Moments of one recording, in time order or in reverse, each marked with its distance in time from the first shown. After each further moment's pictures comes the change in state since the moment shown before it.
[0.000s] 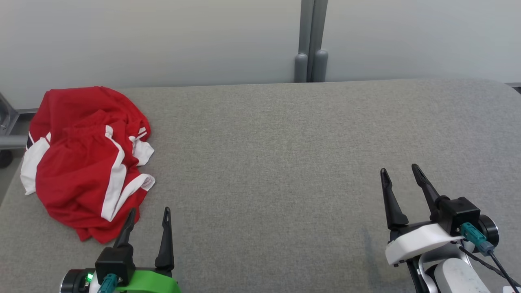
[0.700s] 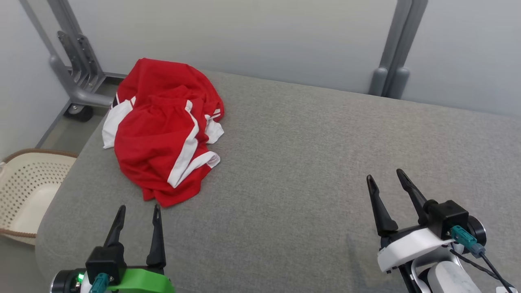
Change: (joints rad) left arm 0.001 -0.001 0.045 -0.010 0.010 0.001 0.000; right arm 0.003 0.008 0.034 0.015 0.003 0.053 0.000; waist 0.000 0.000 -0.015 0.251
